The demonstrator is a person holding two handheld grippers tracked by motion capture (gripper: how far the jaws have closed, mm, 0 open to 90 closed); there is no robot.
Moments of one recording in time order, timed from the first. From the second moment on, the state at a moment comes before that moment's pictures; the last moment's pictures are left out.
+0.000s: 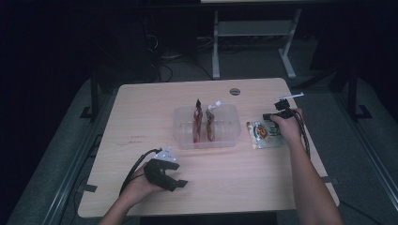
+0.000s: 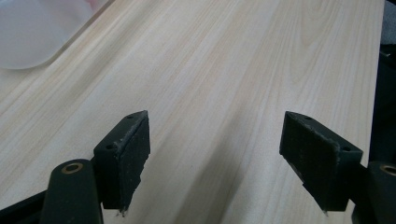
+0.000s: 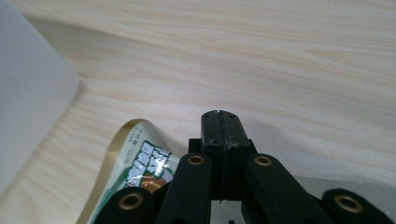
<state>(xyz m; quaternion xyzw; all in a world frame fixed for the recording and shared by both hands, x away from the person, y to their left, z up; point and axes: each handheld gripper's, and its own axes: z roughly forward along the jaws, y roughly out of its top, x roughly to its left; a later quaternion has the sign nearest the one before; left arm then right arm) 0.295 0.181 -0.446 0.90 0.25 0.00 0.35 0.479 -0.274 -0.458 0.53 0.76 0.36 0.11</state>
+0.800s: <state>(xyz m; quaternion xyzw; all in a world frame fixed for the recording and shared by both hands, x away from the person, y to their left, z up) 0.294 0.177 -0.446 0.90 0.25 0.00 0.35 0.437 -0.300 -0.444 0.52 0.78 0.32 0.12</state>
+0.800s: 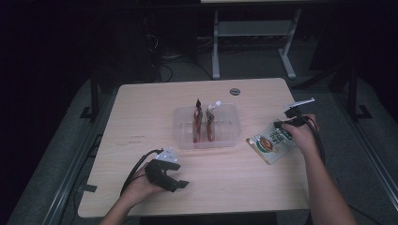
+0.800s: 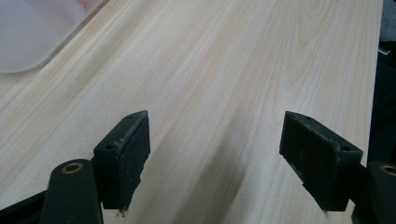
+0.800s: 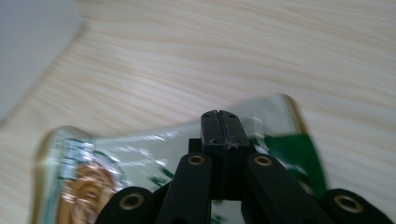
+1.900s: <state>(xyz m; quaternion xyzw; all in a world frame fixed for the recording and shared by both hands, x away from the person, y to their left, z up) 0.293 0.174 -0.446 0.91 0.24 0.00 0.35 0.419 -0.298 -0.458 0.49 0.82 0.27 0.11</state>
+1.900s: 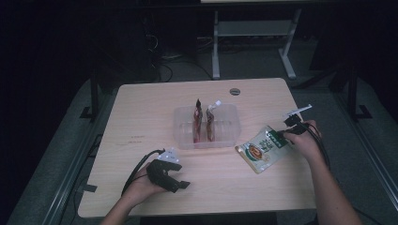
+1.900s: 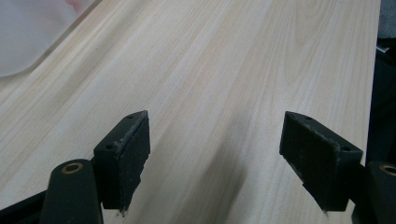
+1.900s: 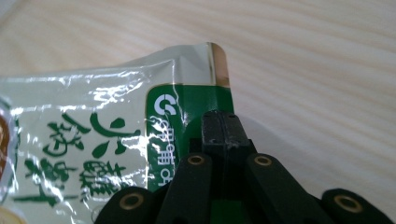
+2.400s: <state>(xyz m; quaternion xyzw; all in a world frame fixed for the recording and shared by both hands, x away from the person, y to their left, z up) 0.291 0.177 -0.443 0.90 0.24 0.00 0.35 0.385 -0.257 -0.457 0.43 0.86 0.28 0.06</state>
